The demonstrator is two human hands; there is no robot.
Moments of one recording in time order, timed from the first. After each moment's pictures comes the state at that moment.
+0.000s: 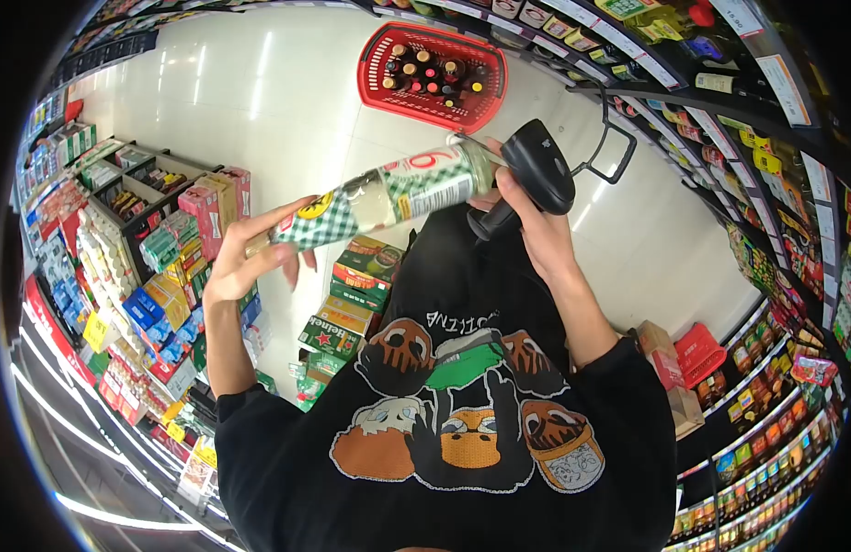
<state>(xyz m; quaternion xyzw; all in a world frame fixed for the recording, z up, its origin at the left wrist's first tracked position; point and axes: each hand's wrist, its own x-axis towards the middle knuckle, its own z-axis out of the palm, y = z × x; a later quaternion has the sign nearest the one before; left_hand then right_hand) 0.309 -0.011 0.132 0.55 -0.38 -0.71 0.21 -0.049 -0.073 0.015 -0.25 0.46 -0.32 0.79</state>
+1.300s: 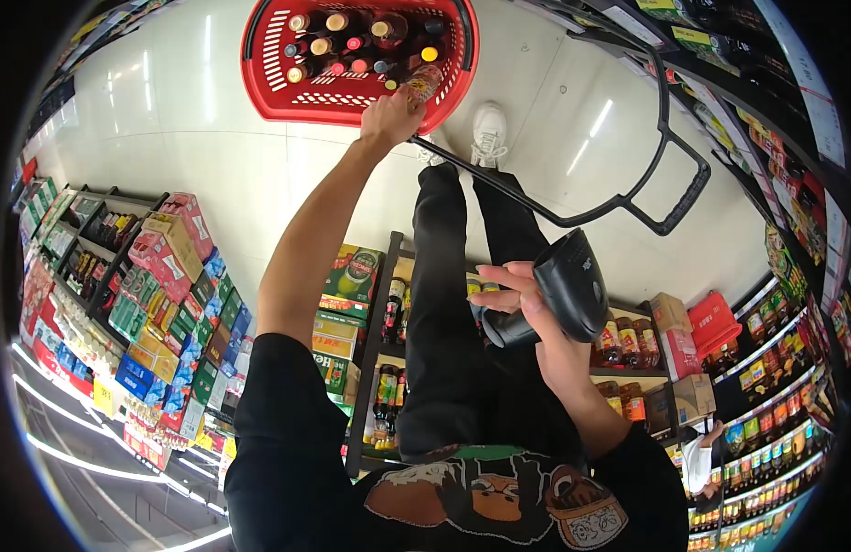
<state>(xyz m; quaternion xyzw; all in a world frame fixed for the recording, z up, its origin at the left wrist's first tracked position) 0.158 -0.123 -0.495 0.71 -0.55 -0.42 -0.11 -0.113 -0.052 -0.175 -0.17 0.54 -0.25 0.79</state>
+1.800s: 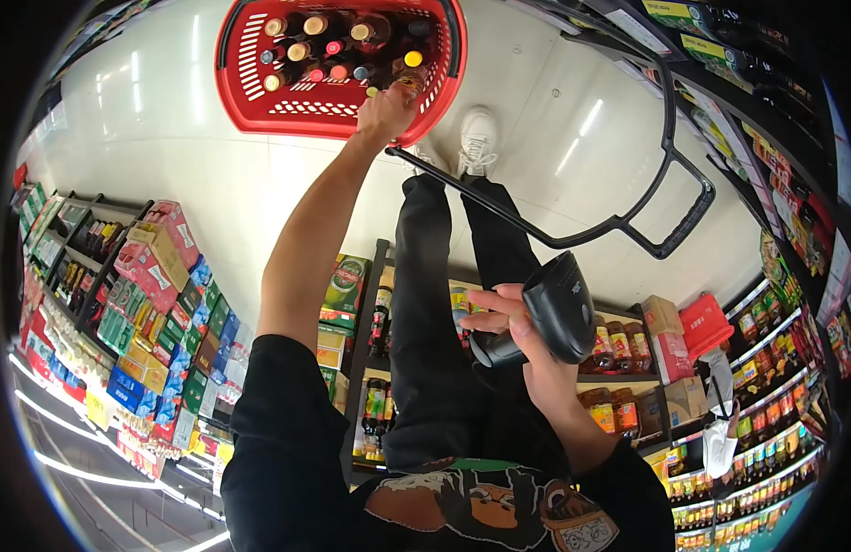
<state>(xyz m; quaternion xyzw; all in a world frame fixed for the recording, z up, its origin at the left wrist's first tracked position) 0.144 -0.135 -0.550 0.73 -0.54 -0.40 -0.12 -0.116 -0.049 -0.198 -0.14 0.57 -0.23 0.77</state>
